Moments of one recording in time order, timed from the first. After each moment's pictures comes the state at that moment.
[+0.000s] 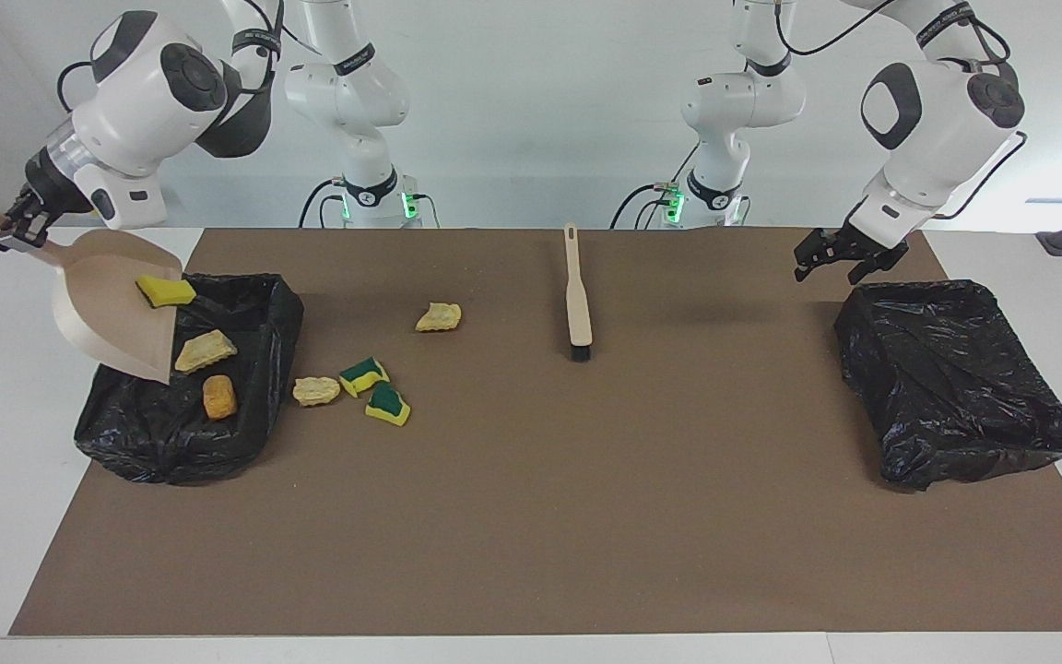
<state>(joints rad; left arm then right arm) 0.05 -0.20 -0.01 -2.10 -0.09 1.86 0.14 -0.19 -0.12 0.06 -1.91 -1.10 1.93 -1.52</state>
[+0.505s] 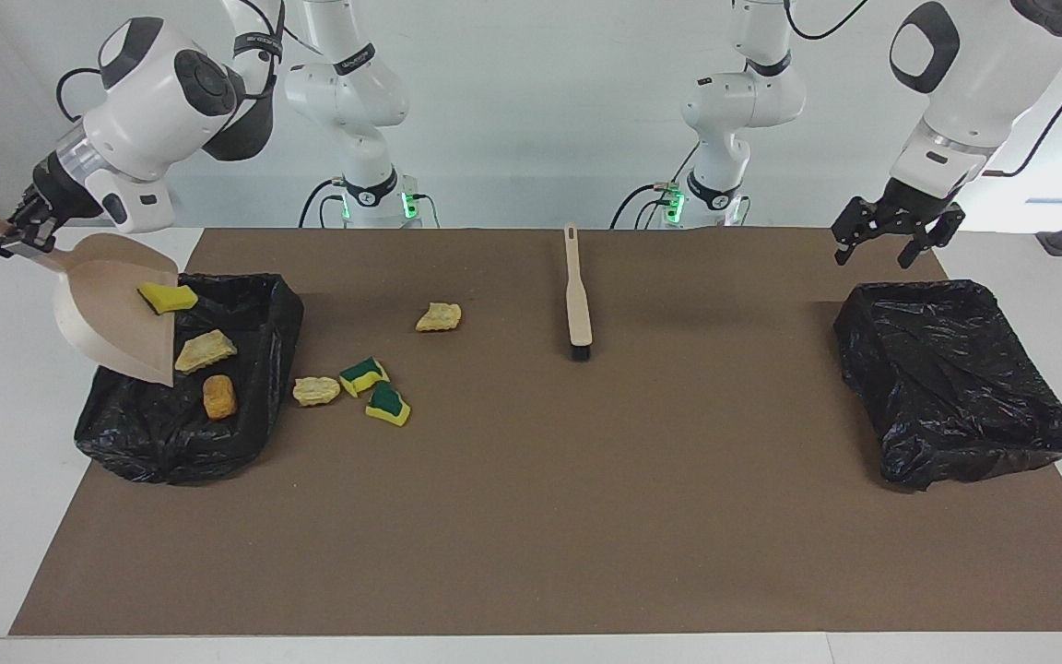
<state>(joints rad) 0.05 -0.21 -0.02 -1.90 -0.05 1.76 0.13 -0.20 -0.12 0.06 -1.94 -1.15 1.99 -1.52</state>
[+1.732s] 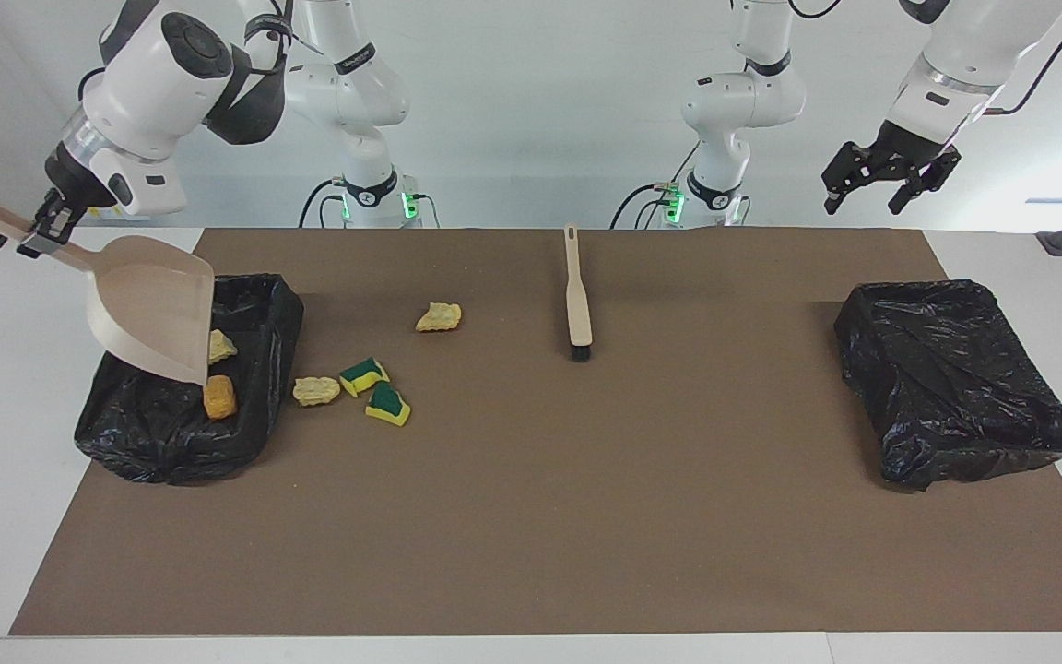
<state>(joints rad) 0.04 -0.22 -0.07 -1.77 -0.05 1.52 -0.01 -0.17 -0.13 0.06 -1.90 -0.83 1.93 -1.54</state>
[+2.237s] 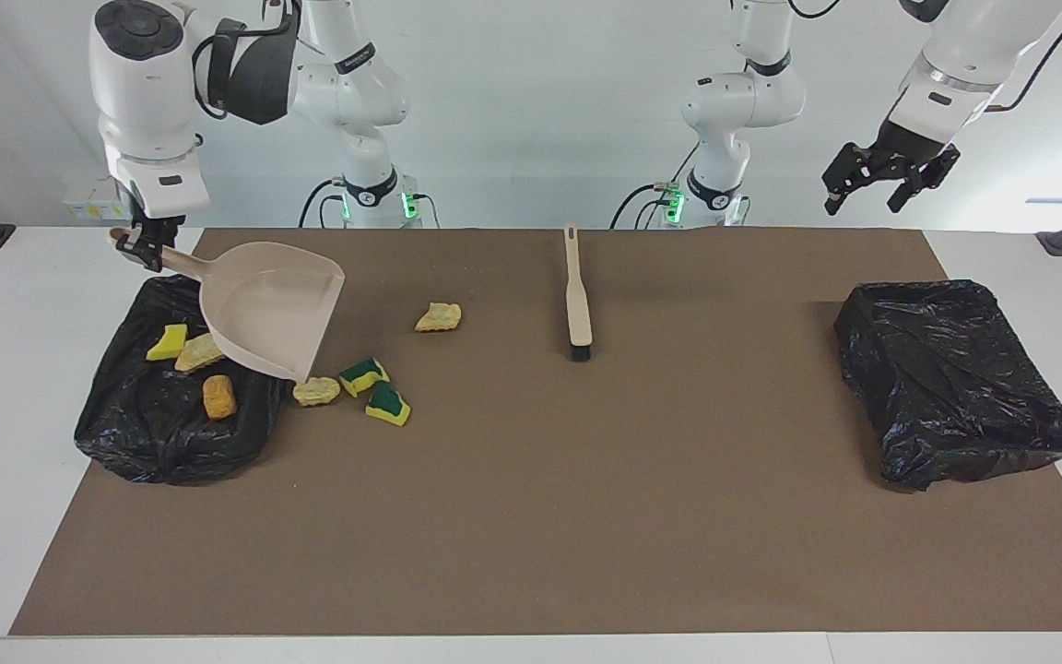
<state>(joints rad) 0.04 -0.22 -0.07 -1.76 -0.05 1.53 -0.05 -0.14 -0.14 0.07 -1.90 -0.37 1.76 -1.36</state>
